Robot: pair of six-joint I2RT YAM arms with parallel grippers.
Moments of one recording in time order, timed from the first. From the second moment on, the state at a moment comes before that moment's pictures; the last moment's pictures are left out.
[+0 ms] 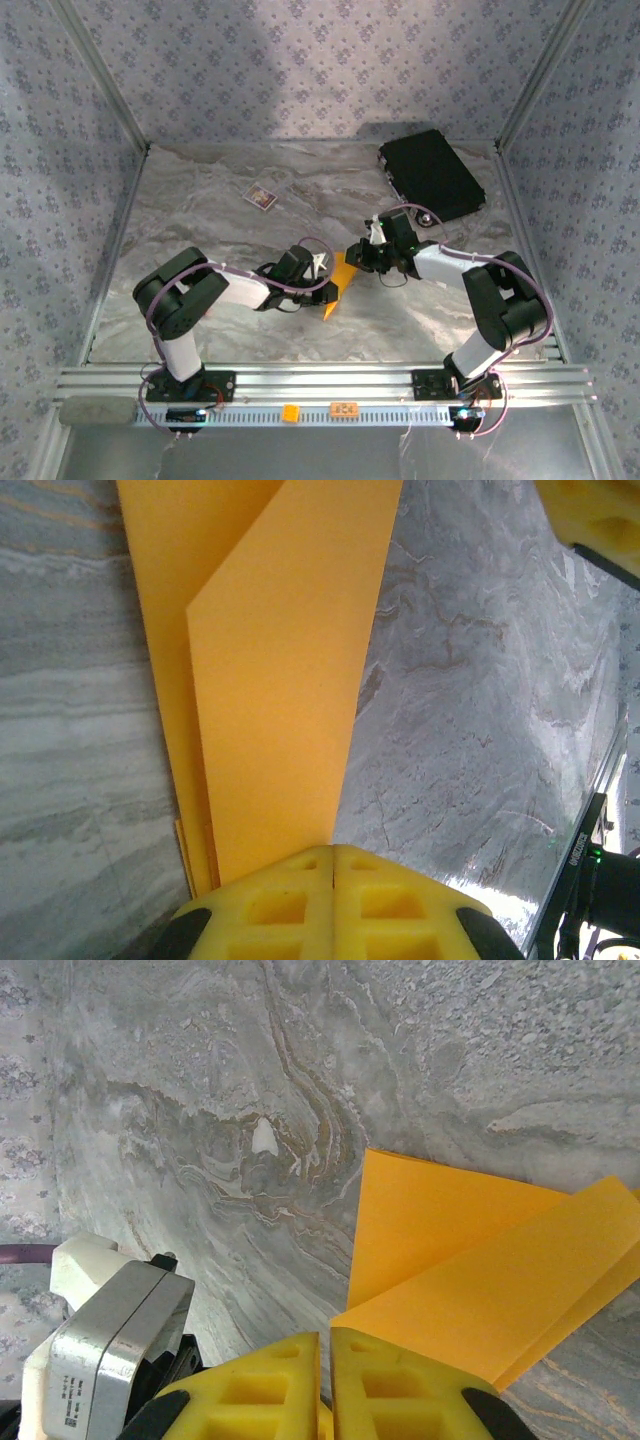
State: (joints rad) left arm -0.85 1.78 0.67 0.37 0.44 -0.88; right arm 0.45 1.59 0.75 0.01 -0.54 0.72
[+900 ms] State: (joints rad) left arm -0.85 1.76 0.67 0.33 0.44 -0.88; right arm 0.47 1.71 0.67 0.13 -0.56 0.72
